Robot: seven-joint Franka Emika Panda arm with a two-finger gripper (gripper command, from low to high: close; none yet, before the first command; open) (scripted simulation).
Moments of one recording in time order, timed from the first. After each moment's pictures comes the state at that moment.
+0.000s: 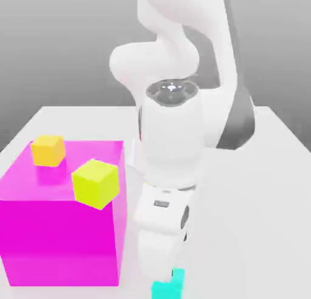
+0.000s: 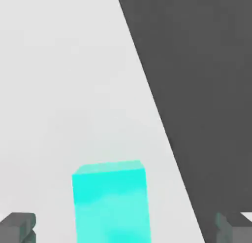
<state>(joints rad) 0.31 0.30 -0.24 -2.43 0.18 2.72 -0.60</state>
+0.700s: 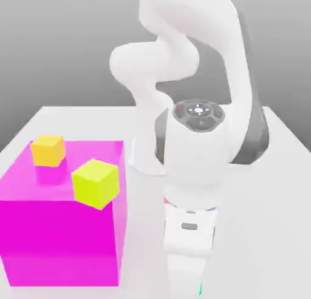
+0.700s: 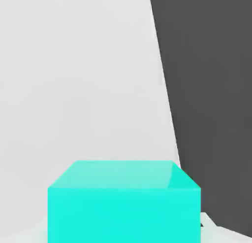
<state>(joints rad) 0.38 0.34 -0.17 -2.27 0.11 2.59 -0.59</state>
